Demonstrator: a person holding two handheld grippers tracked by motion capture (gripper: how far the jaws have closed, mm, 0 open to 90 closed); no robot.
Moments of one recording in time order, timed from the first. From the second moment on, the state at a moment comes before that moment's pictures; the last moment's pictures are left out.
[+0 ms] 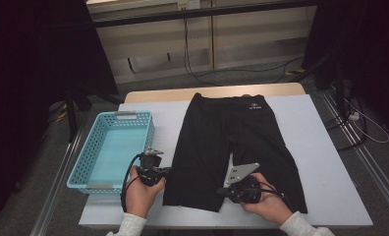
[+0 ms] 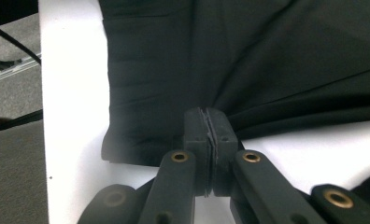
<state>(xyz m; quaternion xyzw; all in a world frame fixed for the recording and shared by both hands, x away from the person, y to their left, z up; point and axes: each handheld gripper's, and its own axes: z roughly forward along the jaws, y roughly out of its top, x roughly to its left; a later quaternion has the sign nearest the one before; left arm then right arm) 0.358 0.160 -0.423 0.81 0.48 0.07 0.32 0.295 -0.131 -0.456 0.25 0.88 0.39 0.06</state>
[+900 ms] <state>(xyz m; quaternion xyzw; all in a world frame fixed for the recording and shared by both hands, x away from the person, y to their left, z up) 0.377 0.155 -0.440 0.80 0.45 0.11 0.37 0.310 -0.120 -0.458 0.26 0.87 0.40 0.10</state>
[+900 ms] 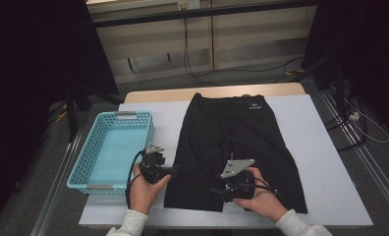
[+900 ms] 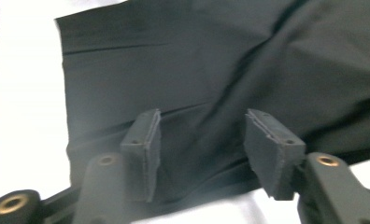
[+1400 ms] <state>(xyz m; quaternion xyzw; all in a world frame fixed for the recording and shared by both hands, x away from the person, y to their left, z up) 0.386 0.145 -0.442 0.81 0.44 0.13 0.37 0.287 -0.110 -0.462 0.21 0.89 0.40 0.08</state>
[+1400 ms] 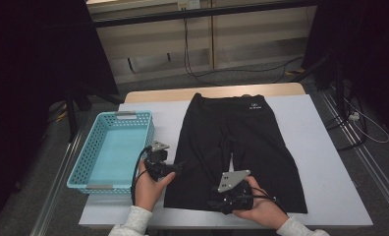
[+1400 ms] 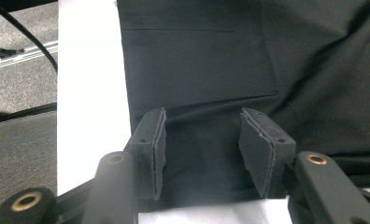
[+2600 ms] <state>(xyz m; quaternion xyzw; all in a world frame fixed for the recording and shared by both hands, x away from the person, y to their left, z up) 0.390 0.142 -0.451 0.80 0.48 0.15 0.33 0.279 -0.115 -0.461 0.18 0.89 0.41 0.06</state>
